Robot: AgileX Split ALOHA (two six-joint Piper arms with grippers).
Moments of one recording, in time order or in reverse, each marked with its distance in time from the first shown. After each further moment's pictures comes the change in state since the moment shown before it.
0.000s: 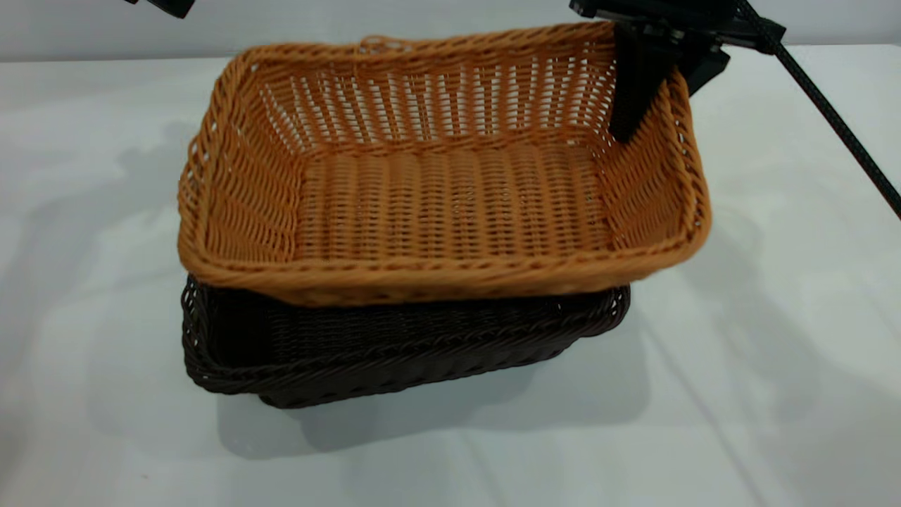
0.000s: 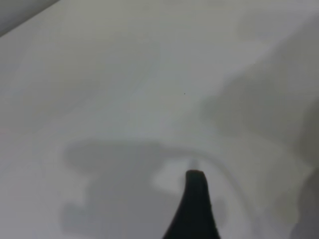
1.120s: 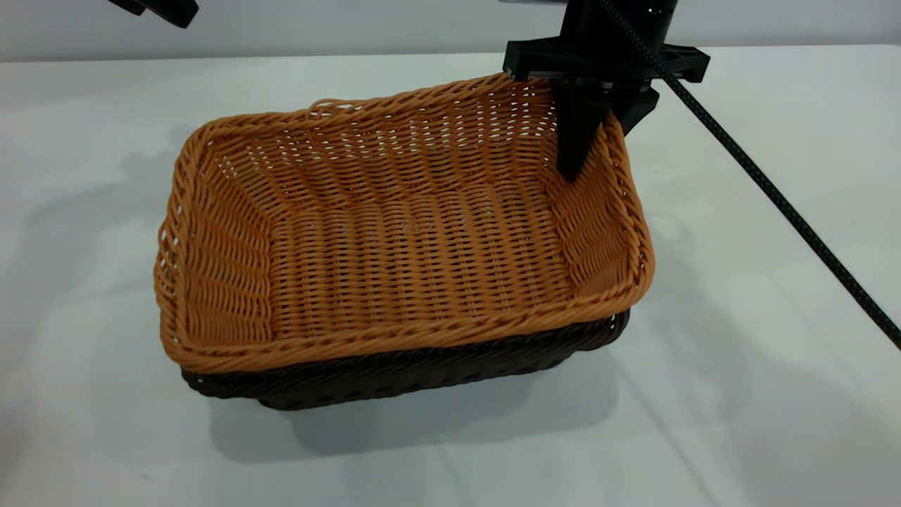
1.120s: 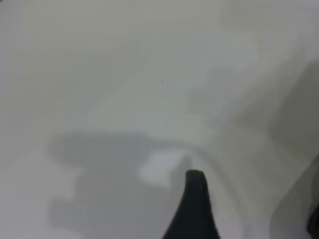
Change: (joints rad) left arm 0.000 0.000 0.000 0.001 0.063 0.000; right arm 0.112 0.100 -0.052 -0.101 -0.083 0.053
